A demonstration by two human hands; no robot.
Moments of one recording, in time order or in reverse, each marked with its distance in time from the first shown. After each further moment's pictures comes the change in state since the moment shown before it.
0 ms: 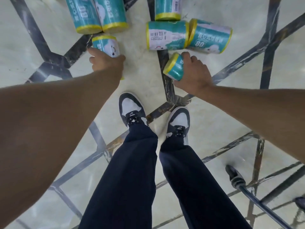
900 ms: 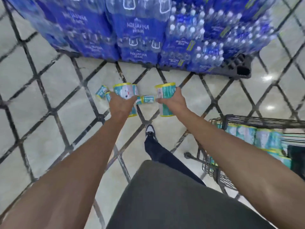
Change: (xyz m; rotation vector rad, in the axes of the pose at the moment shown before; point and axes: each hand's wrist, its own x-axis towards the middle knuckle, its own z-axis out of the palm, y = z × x) left_hand -0.644 0.068 -0.444 -0.195 -0.122 0.478; right_hand -0.608 -0.054 -0.449 1.121 0.360 0.336
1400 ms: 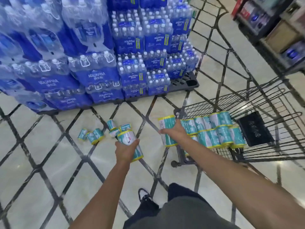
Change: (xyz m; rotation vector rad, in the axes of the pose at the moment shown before) left_hand -0.262 -0.069 0.056 -0.083 -0.250 0.027; right_hand -0.201 0.154 -0.168 0.219 0.152 0.111
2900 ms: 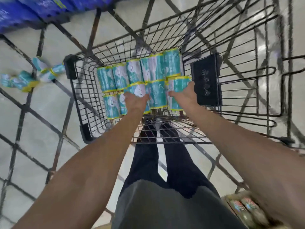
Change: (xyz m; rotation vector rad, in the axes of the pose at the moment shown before) left_hand -0.029 0.001 0.578 0.459 -0.083 -0.213; right_hand 0.248 0.251 -0.391 -0.144 0.077 0.370
